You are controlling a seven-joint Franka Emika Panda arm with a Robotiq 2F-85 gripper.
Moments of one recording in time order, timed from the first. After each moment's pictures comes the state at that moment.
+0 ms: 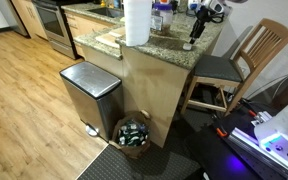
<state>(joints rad) -0.05 -0.06 0.07 -2.36 0.23 2.49 2.11</state>
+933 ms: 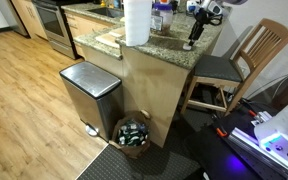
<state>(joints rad) -0.03 -0.04 0.06 -2.35 0.25 2.47 2.11</state>
